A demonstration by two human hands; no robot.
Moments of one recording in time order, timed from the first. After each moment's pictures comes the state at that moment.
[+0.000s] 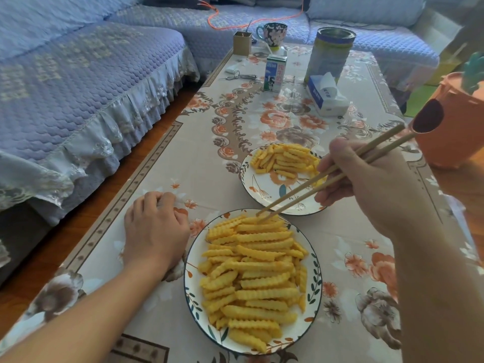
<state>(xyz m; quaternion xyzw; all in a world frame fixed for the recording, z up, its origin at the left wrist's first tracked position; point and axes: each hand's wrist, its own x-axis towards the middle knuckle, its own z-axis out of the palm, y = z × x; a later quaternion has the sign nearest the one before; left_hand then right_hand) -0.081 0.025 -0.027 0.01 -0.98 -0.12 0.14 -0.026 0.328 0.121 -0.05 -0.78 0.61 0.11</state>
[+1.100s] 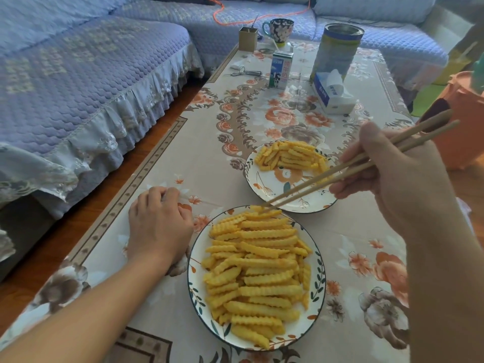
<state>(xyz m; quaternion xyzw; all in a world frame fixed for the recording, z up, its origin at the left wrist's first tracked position) -0.080 0.026 -0.026 0.01 -0.98 -0.12 0.12 -0.023 0.332 0.129 -0.06 -0.74 0.66 0.15</state>
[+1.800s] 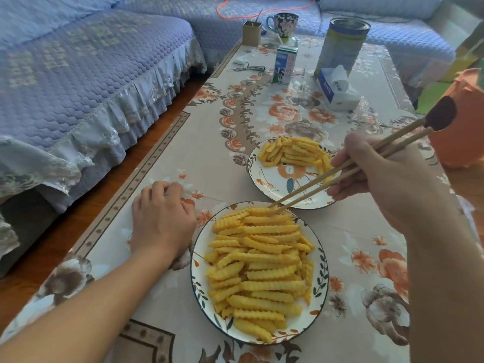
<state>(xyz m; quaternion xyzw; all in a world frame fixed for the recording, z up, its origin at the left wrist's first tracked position) -0.081 0.026 -0.026 0.01 -0.98 -0.12 0.13 -0.031 0.334 0.114 -0.09 -0.78 0.61 0.10</state>
